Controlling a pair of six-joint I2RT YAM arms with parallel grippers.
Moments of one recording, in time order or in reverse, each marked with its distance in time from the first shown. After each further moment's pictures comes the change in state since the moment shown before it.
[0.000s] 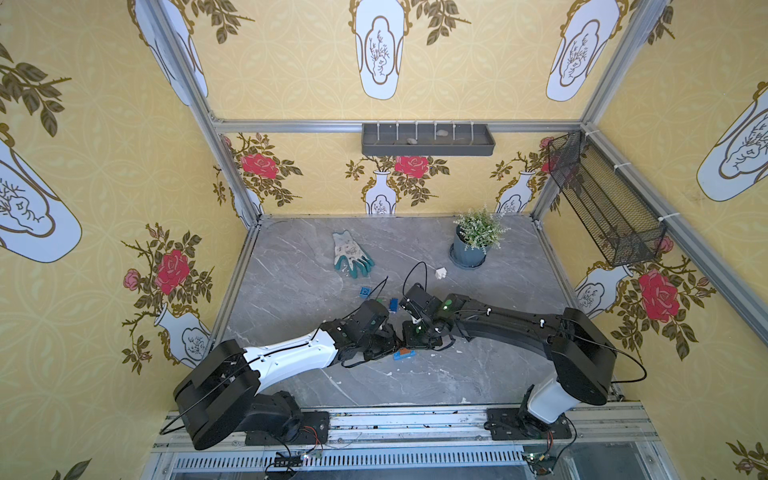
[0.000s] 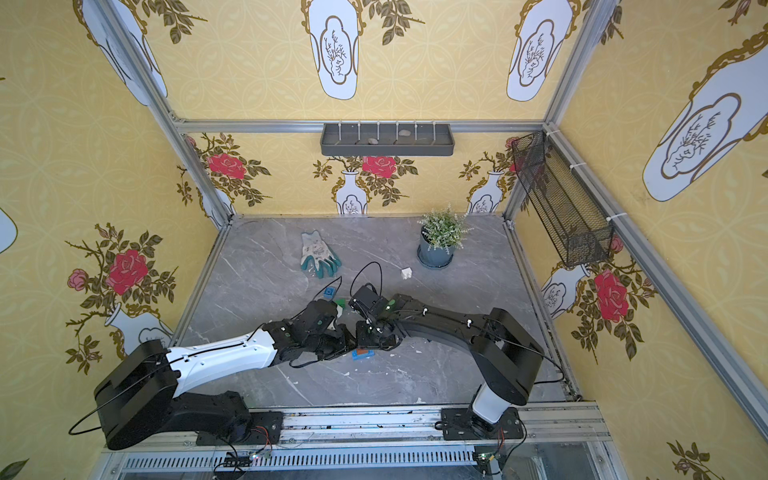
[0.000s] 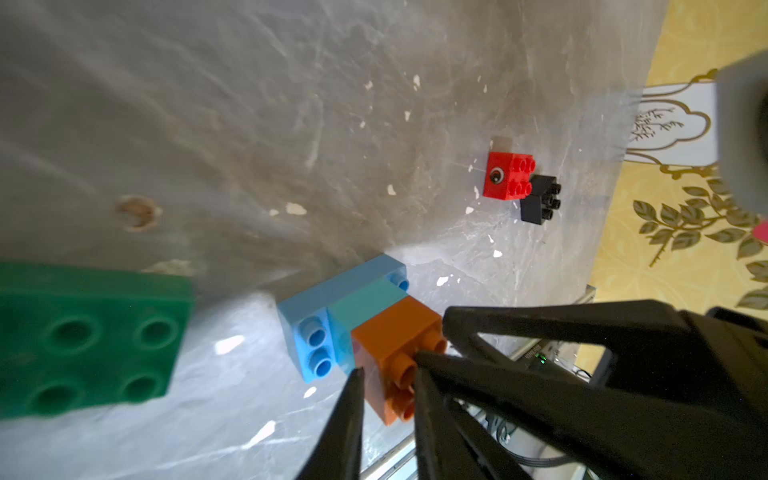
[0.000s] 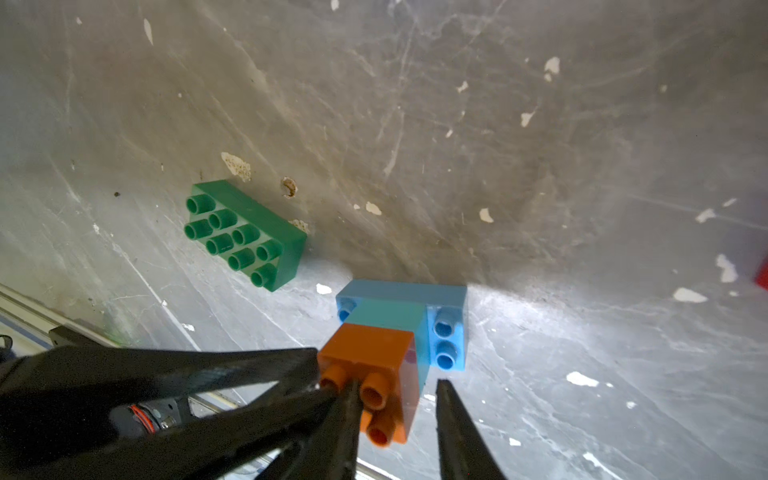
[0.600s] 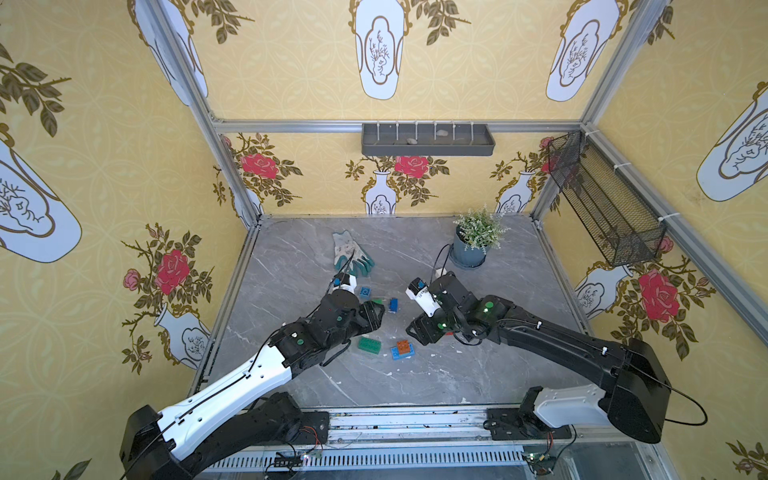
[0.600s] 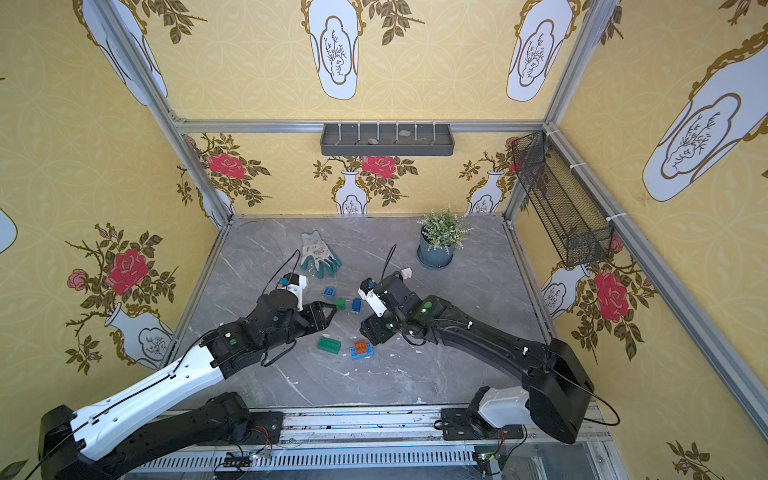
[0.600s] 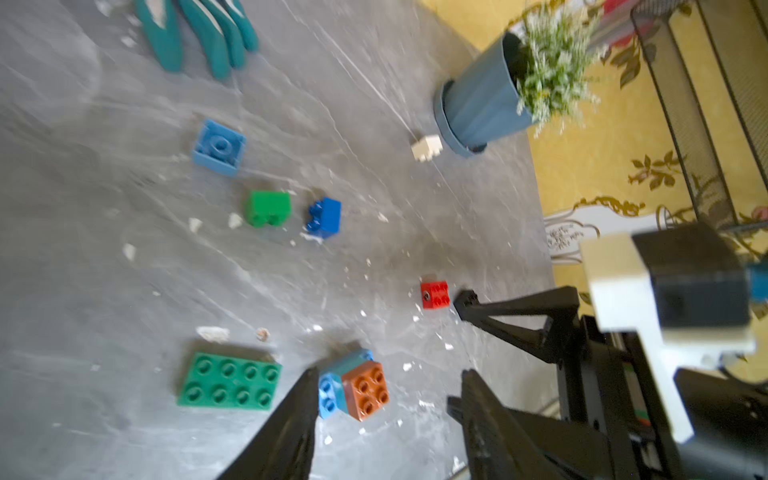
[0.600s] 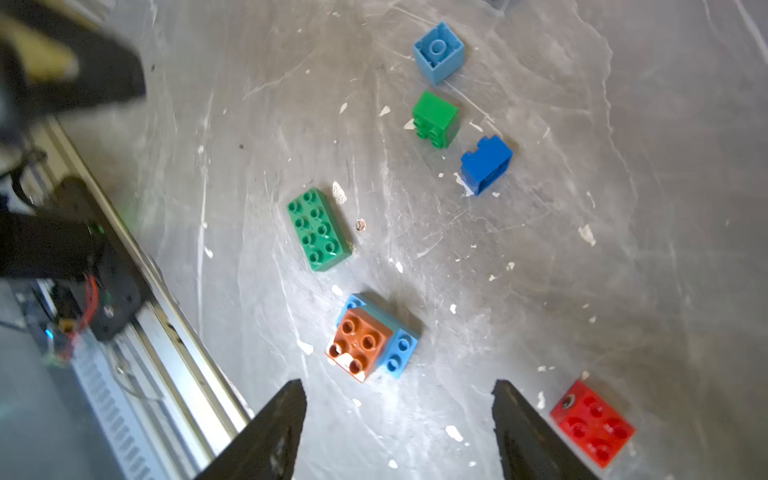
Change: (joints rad) left arm 0.068 -0.415 0.073 -0.204 -0.369 0.181; right arm -0.101 -0.306 -0.153 0.156 -0.051 -0.757
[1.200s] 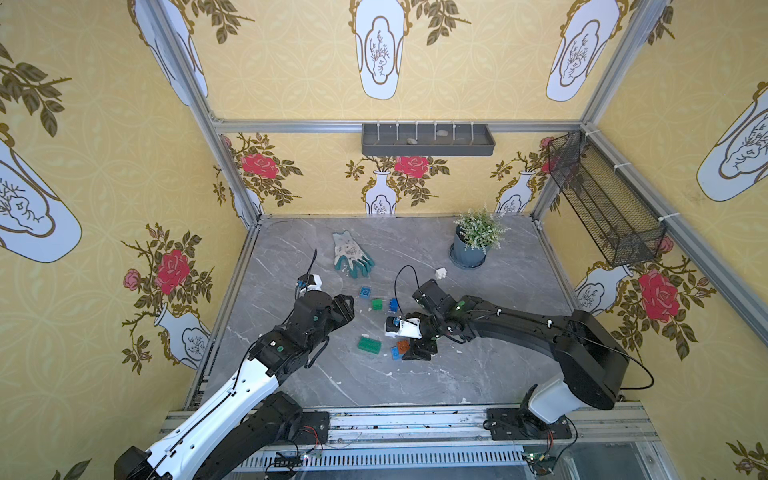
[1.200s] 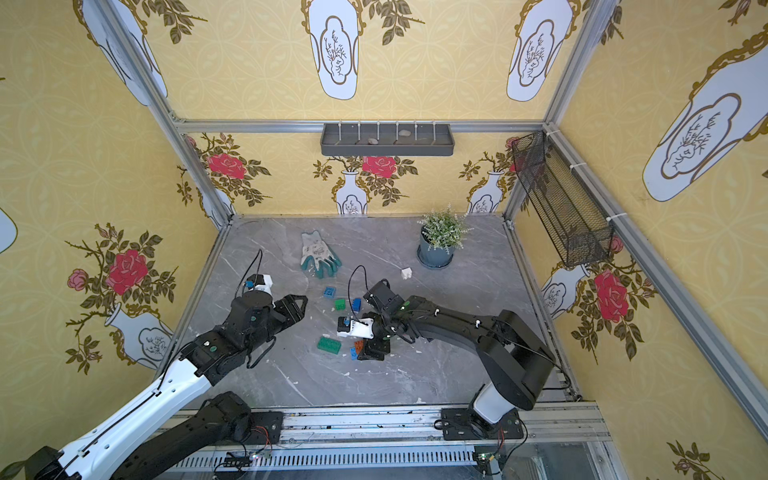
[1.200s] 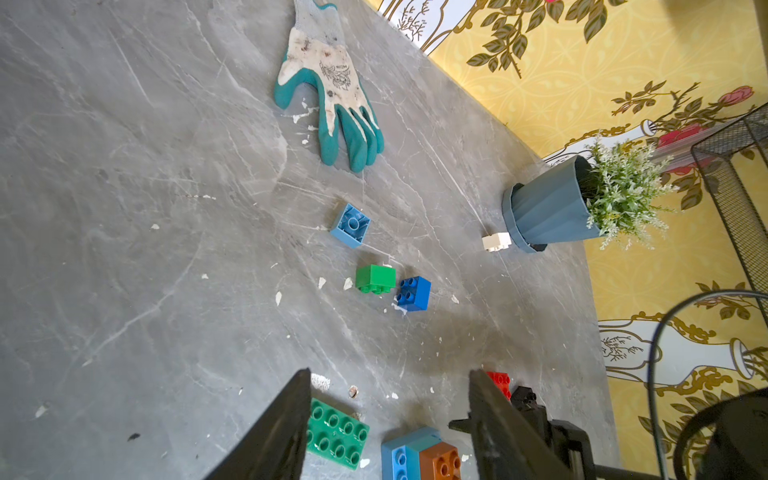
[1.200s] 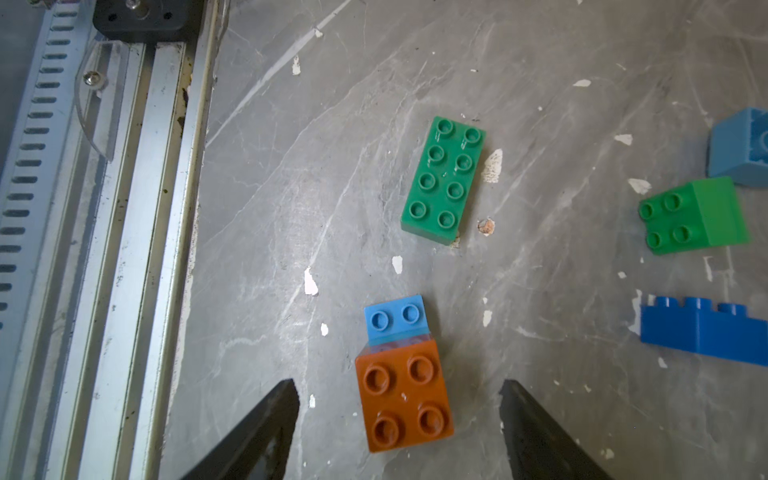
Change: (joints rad) left arm 0.201 -0.110 -0.076 -0.035 -0.060 0.010; right arm -0.003 0.275 0.012 0.085 -0.264 -0.743
